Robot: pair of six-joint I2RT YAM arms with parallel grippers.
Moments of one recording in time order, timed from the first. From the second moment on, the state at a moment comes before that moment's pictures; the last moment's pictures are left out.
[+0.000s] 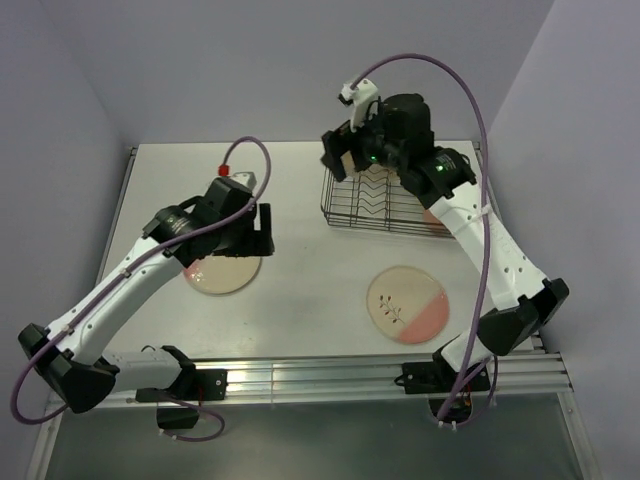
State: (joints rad) left arm -0.71 1.25 1.37 -0.99 -0.12 -0.55; right arm 0.45 1.50 1.74 -0.56 -0.20 -0.29
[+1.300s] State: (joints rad) left arm -0.65 0.63 1.45 -1.23 -0.25 -0.69; right arm 0.99 2.43 2.12 -0.94 0.20 1.16
